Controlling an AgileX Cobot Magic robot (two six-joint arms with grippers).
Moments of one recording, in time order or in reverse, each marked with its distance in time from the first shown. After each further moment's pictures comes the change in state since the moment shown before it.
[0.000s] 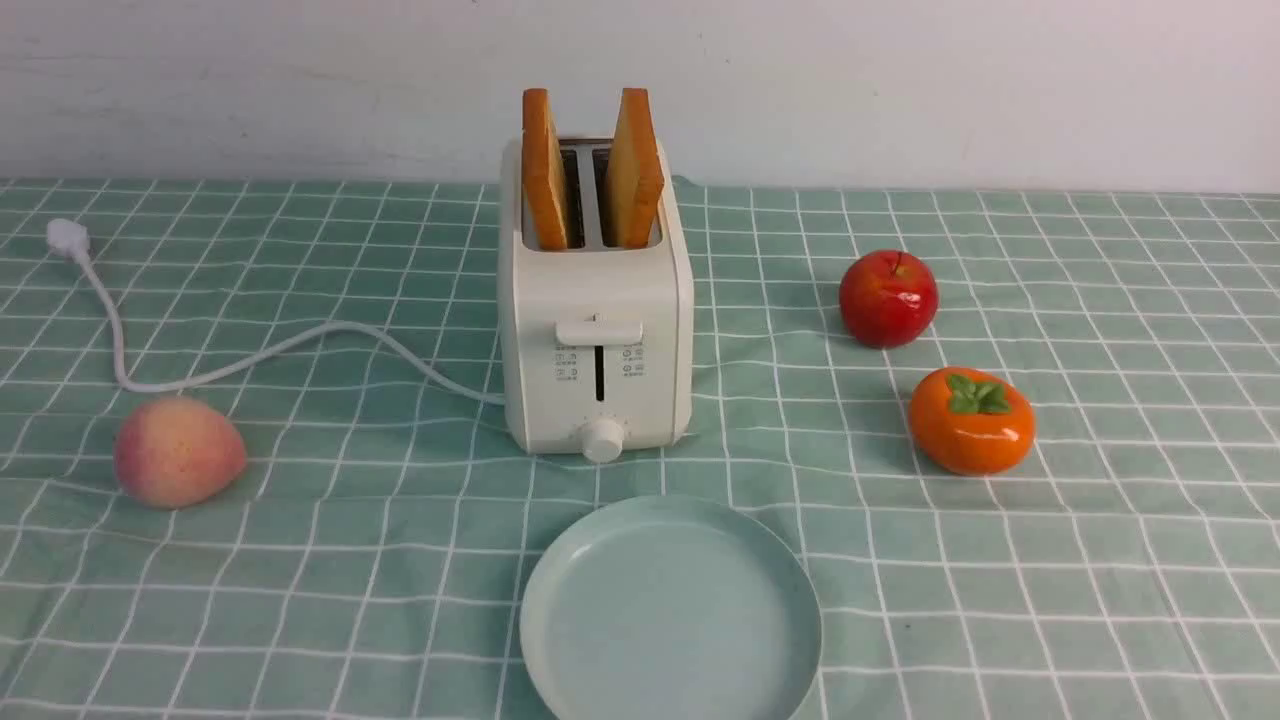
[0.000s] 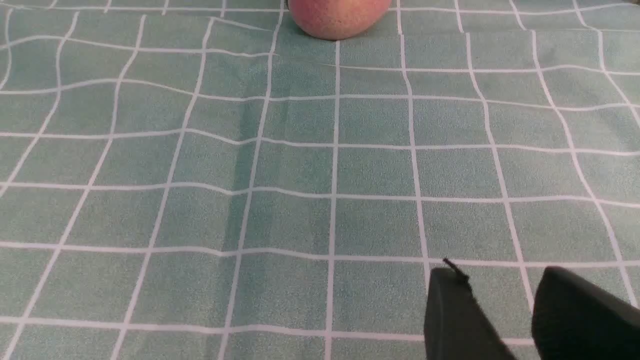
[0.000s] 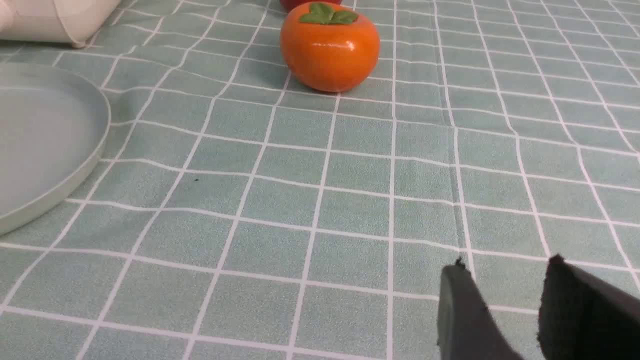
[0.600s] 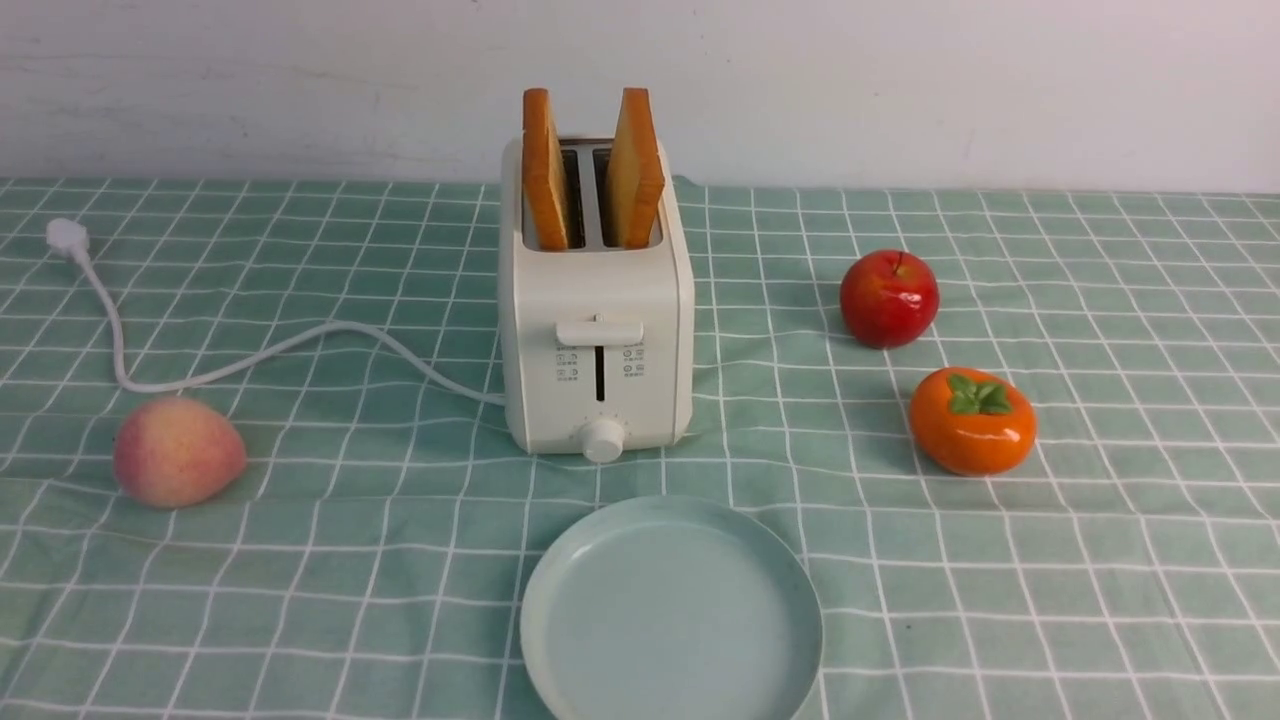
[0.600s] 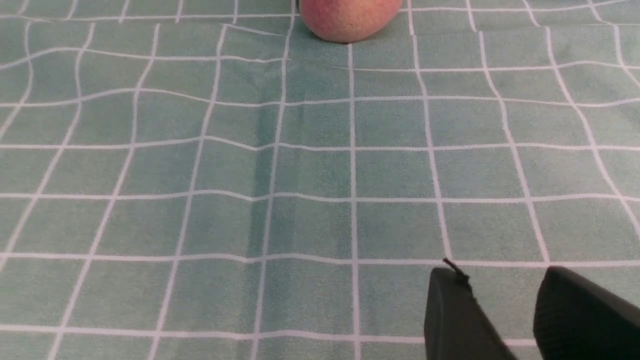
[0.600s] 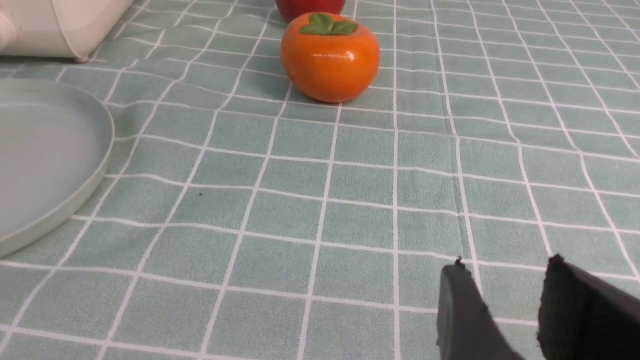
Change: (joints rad) right arm 0.000 0.000 0.004 0.034 -0.033 0.000; left arm 0.000 0.000 0.001 0.077 -0.001 0.000
